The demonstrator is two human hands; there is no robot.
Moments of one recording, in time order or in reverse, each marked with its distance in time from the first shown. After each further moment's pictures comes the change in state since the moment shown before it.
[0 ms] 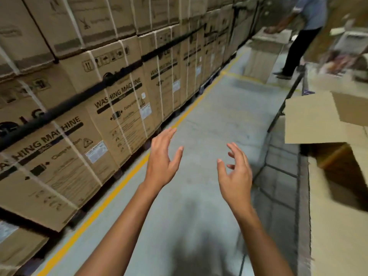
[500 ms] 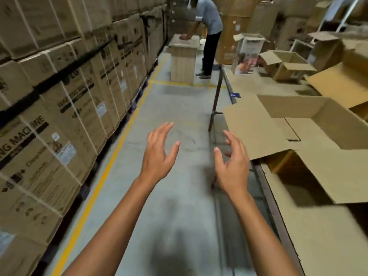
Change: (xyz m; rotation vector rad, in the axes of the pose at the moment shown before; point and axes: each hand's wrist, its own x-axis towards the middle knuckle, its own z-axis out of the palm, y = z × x) left_hand 0.213 0.002 0.182 -0.246 -0.254 0.309; right_hand 0.182 0.072 -0.027 -0.262 0.355 0.020
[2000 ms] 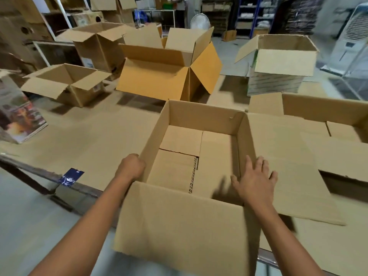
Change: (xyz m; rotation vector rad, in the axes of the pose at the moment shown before) left_hand 0.434 0.043 0.555 0.037 -1.171 0.222; right_hand 0.208 0.252 -0.103 -1.225 0.371 1.421
